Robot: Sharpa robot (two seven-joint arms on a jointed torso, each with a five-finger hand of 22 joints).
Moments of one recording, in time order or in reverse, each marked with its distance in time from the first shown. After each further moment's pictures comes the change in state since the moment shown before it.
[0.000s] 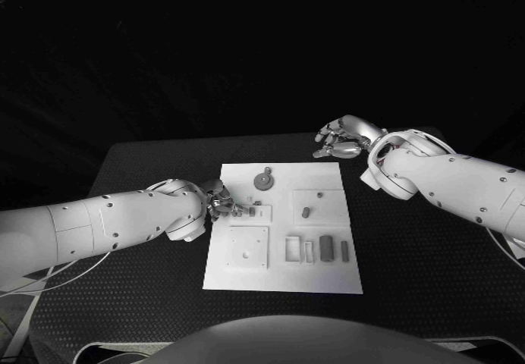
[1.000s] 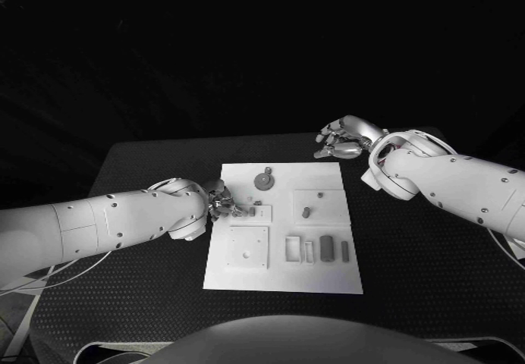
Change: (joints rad) left arm 0.000 0.013 0.000 -0.012 -0.035 0.016 -0.024; left_hand 0.091 0.074 -0.039 -0.061 0.000 -0.002 -0.002 -0.008 -0.015 -0.006 0.001 0.000 -0.012 0.000 0.000 0.000 -0.013 0.000 0.000 0.000 -0.016 0.000; right arm 0.000 0.000 0.000 0.000 0.000 0.003 0.000; right_hand 0.000 0.000 -0.003 0.003 0.000 0.002 -0.002 0.000 0.000 -0.002 0.002 0.000 -0.003 0.000 0.000 0.000 0.002 0.000 0.000 0.000 0.000 0.001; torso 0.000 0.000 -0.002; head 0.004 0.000
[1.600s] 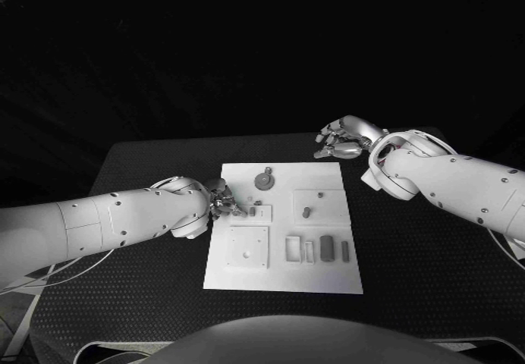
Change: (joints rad) left arm 0.002 0.017 0.001 -0.022 -0.002 0.007 -0.002; left_hand 0.058 0.039 0.012 -0.055 0.010 -0.001 -0.001 0.000 -0.006 0.000 0.000 0.000 -0.006 0.000 0.000 -0.001 -0.005 0.000 0.000 0.000 -0.004 0.001; right arm 0.000 0.001 0.000 0.000 0.000 0.001 0.000; right_hand 0.000 0.000 0.000 0.000 0.000 -0.001 0.001 0.000 -0.001 0.000 0.000 0.004 -0.002 0.000 0.000 -0.004 0.002 0.000 0.000 0.000 0.000 0.000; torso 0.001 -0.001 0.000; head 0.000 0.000
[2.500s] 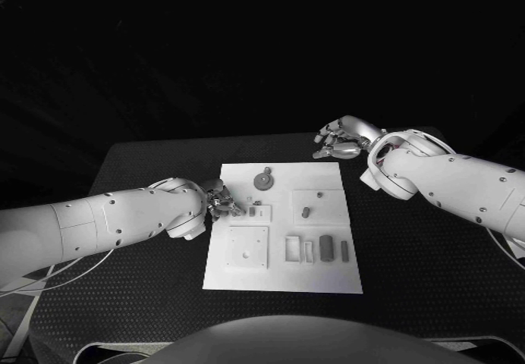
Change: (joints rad) left arm -0.002 -0.013 -0.001 -0.006 0.073 0.002 0.063; left_hand -0.024 0.074 0.004 -0.068 0.066 -0.011 0.011 -0.012 -0.009 -0.007 0.007 0.004 -0.006 -0.005 0.009 0.005 -0.003 -0.009 0.003 0.007 -0.004 0.000; right arm 0.000 0.000 0.000 0.000 0.000 0.006 0.000; right_hand 0.000 0.000 0.000 0.000 0.000 0.002 -0.002 0.000 0.000 0.002 -0.002 0.000 -0.003 0.000 0.000 0.000 0.002 0.000 0.000 0.000 -0.004 0.001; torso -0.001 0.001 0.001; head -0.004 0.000
